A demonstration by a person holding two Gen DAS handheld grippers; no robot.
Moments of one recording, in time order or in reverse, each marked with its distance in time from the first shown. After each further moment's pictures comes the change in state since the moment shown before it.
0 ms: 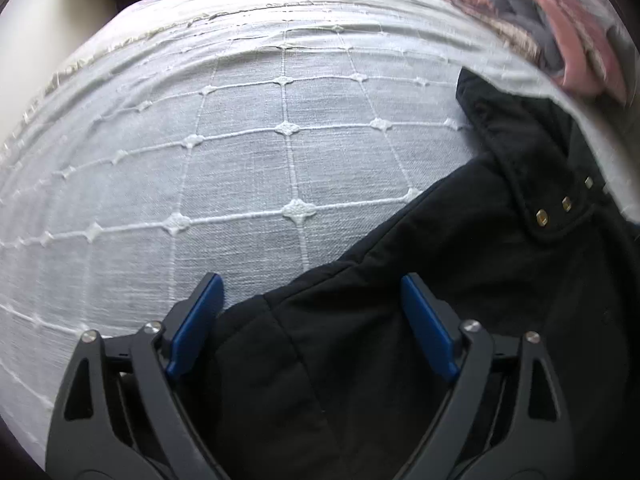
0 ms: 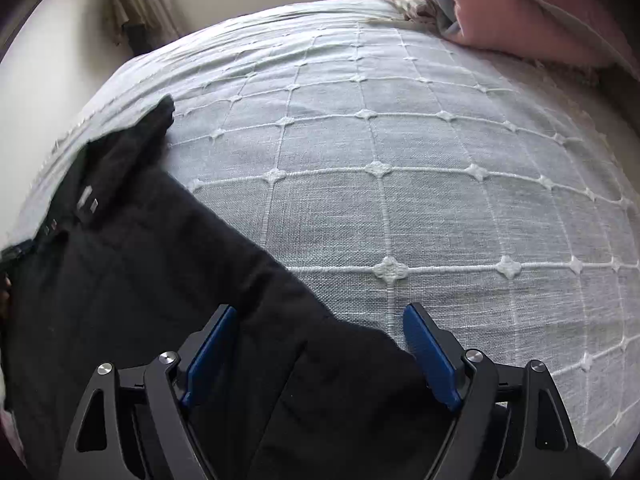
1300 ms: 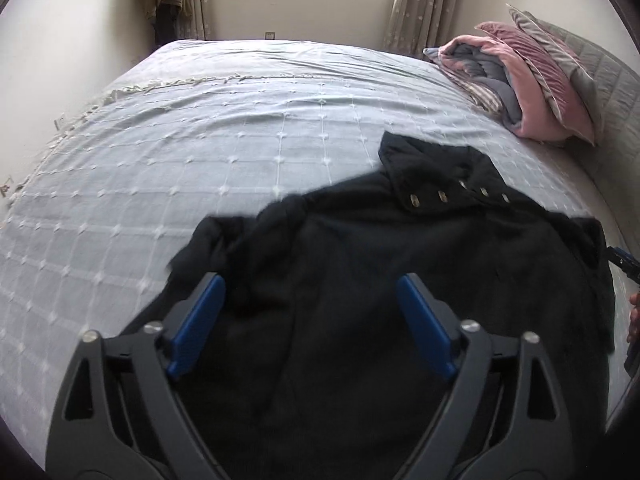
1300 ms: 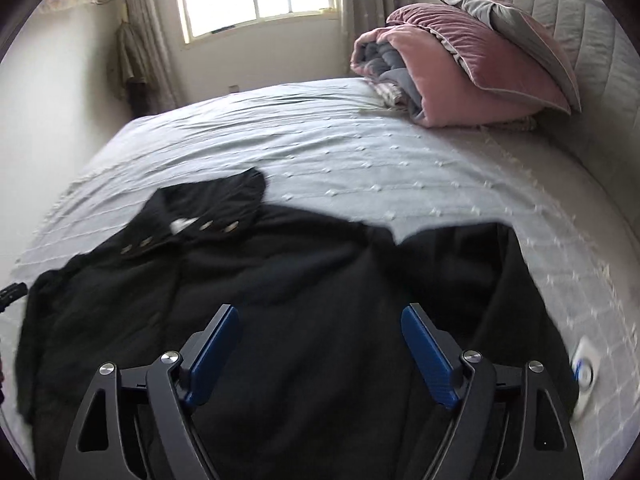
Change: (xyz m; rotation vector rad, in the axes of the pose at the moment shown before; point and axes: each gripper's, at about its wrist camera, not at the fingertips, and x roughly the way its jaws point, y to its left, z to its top) left arm -0.173 -0.045 -0.091 -0.079 -0.186 0.023; right arm -0.163 0.086 -0.059 0.091 -0.192 -0.063
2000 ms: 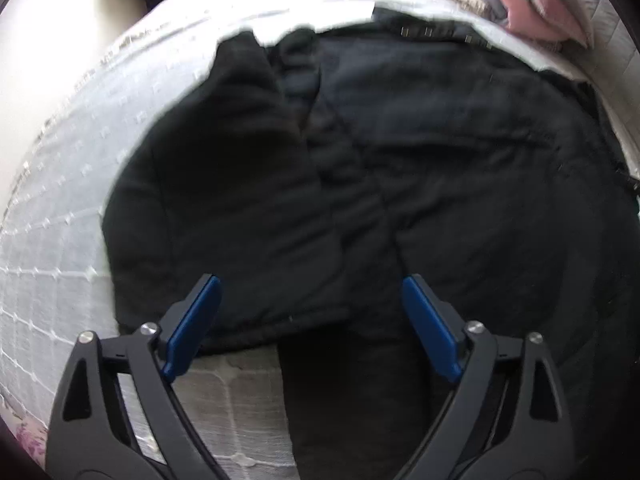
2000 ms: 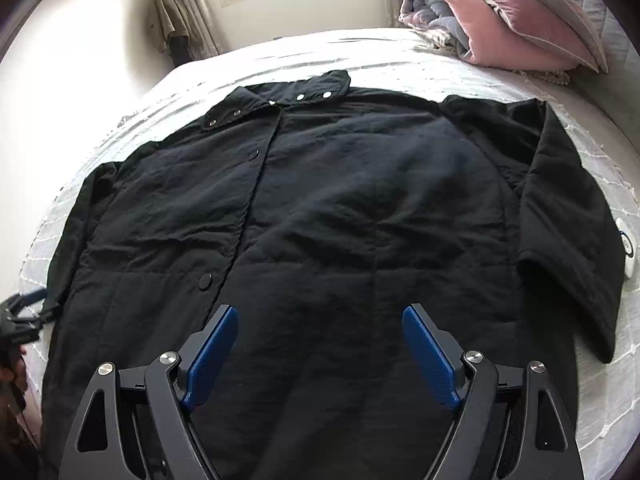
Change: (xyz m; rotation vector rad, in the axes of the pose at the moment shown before) left arm -0.031 0.016 -0.167 0.111 0.227 0.079; right arm -0.019 0.063 -0.130 -0.045 0.150 0.116
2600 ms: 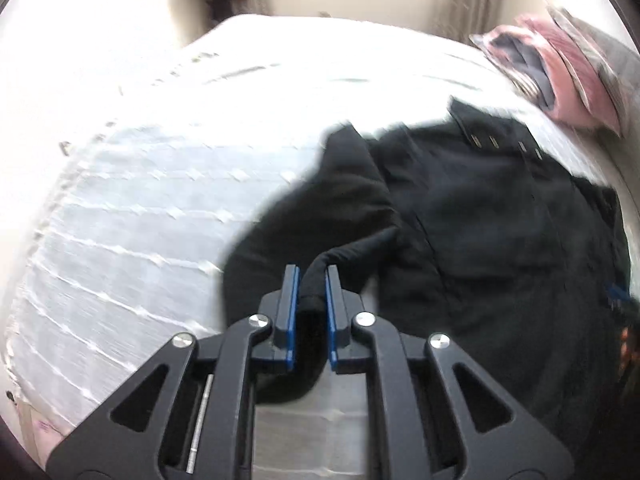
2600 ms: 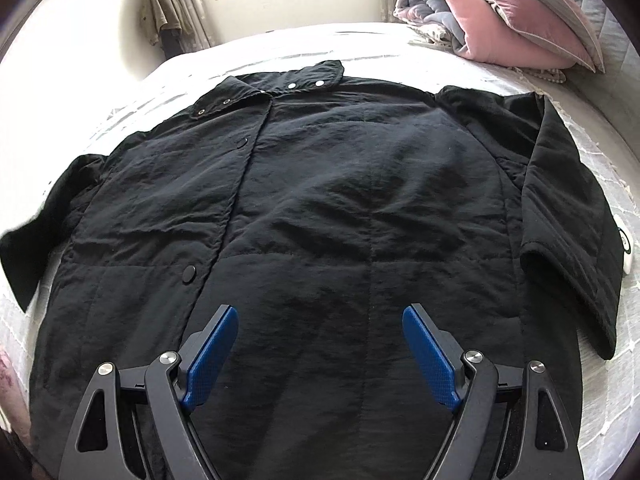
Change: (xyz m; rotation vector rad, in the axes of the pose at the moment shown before) left arm -0.086 0.107 0.062 -0.208 -0.166 0.082; right arm 0.006 -0.001 -0.004 -0.009 0.002 -0.049
